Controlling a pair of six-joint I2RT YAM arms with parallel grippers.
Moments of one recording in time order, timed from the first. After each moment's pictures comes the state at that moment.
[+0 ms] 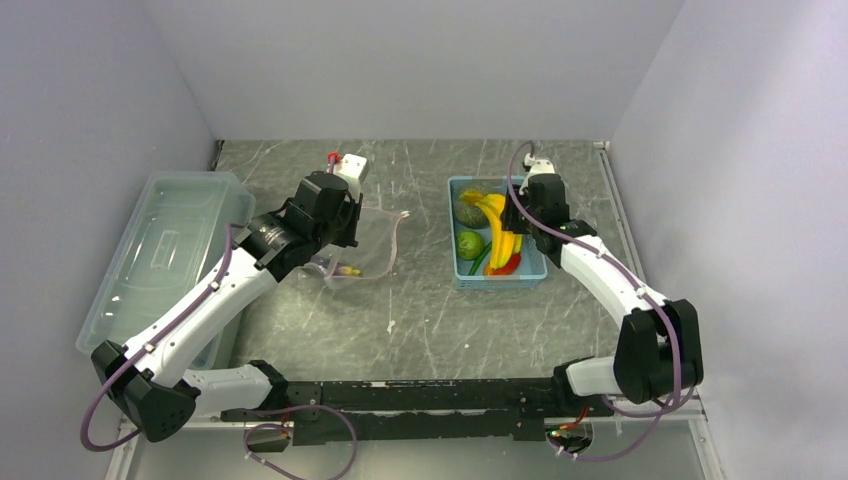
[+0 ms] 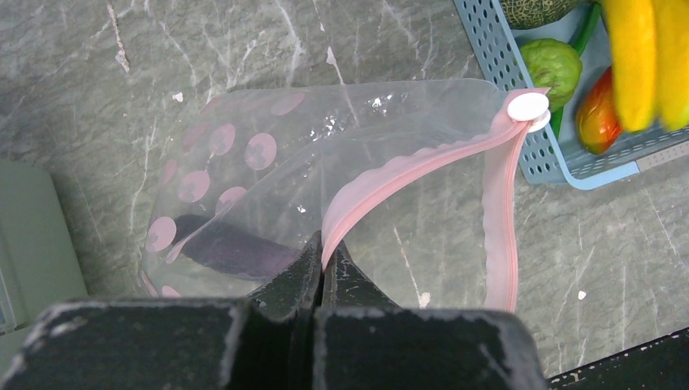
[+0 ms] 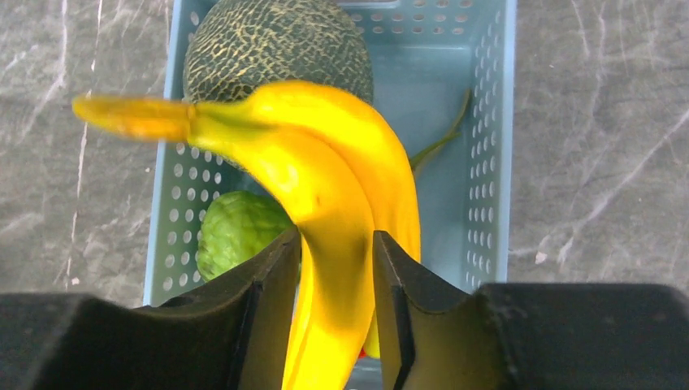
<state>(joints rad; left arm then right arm) -0.66 1.19 1.27 -0.72 -0.25 -0.23 0.27 1.33 0.92 -0.18 0.06 0.23</state>
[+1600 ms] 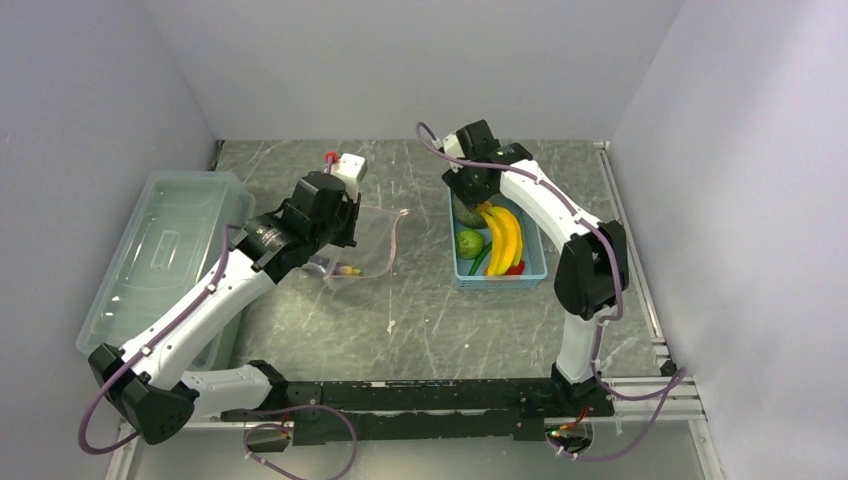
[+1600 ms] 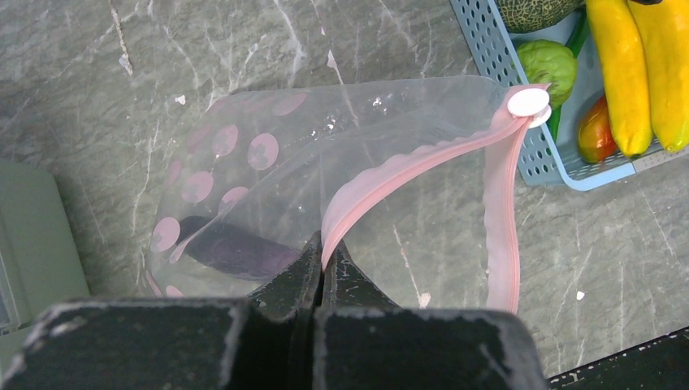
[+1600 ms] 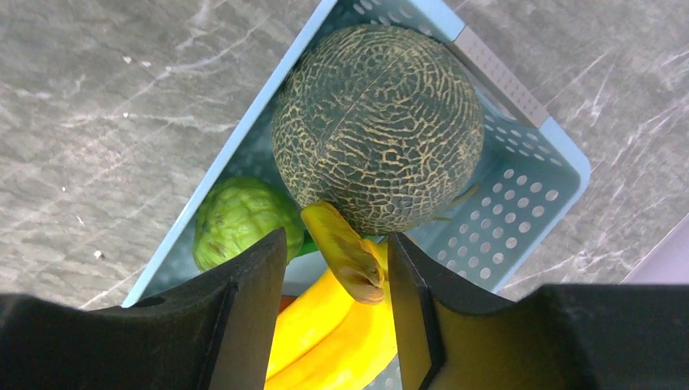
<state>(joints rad) -0.66 1.17 1.27 -0.72 -0.25 -0.23 0.46 1.89 1.74 -0.82 0.10 -0.29</state>
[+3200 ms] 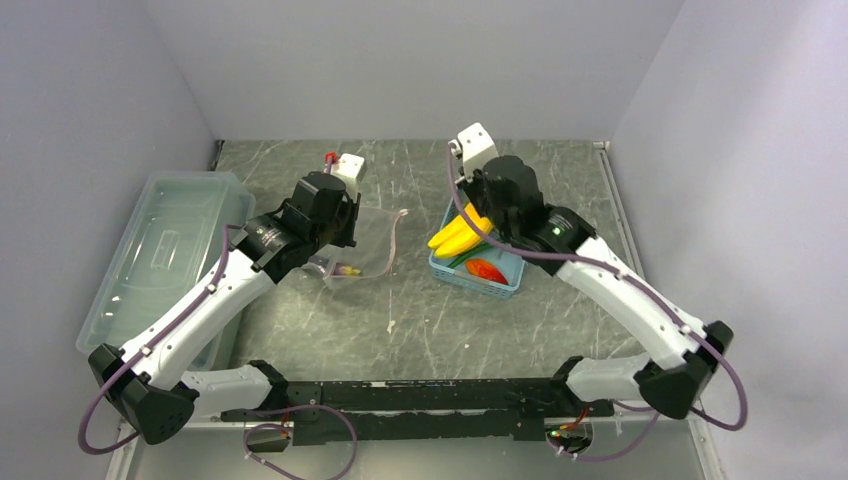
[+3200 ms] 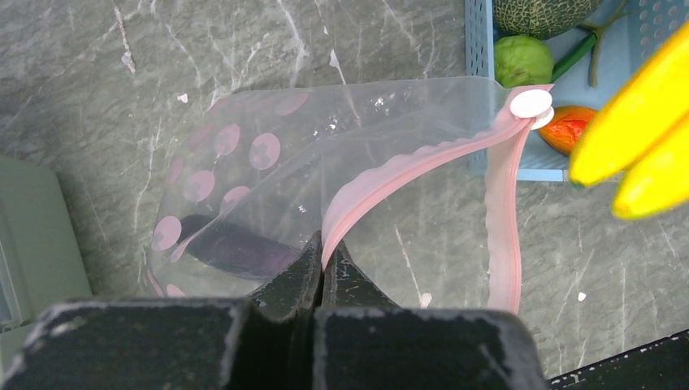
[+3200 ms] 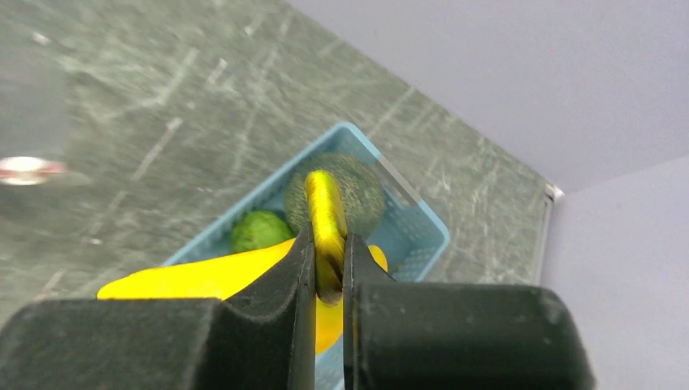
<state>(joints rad) -0.66 1.17 1.27 -0.72 -0.25 -0.23 0.74 1.29 1.39 -0.50 0.47 -0.22</state>
